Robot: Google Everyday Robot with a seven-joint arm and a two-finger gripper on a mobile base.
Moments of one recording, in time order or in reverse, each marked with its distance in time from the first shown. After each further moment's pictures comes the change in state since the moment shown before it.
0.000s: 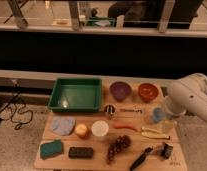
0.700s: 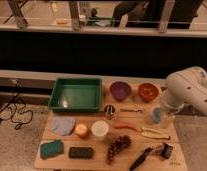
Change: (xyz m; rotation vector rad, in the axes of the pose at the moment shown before) arm -0.006 -0.027 -0.004 -0.033 -0.024 -0.022
